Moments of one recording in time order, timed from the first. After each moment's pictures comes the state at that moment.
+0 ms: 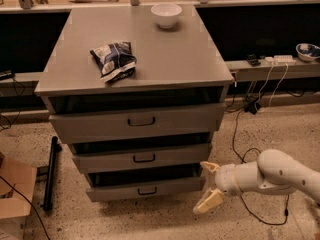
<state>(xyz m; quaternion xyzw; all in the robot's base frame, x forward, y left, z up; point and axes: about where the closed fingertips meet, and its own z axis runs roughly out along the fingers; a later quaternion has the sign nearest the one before) 0.459 -0.137 0.529 -0.52 0.73 0.31 0.32</state>
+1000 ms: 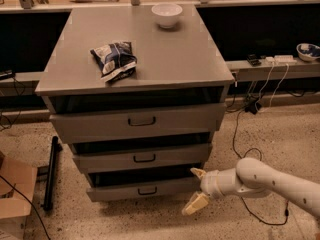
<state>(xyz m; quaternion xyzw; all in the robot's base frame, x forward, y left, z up) 0.483 -0.113 0.436 -0.52 0.74 0.30 0.30</state>
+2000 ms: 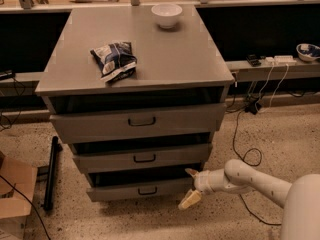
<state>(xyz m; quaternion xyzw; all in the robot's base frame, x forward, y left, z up) 0.542 -0.108 0.323 -0.53 0.73 0.32 0.31</state>
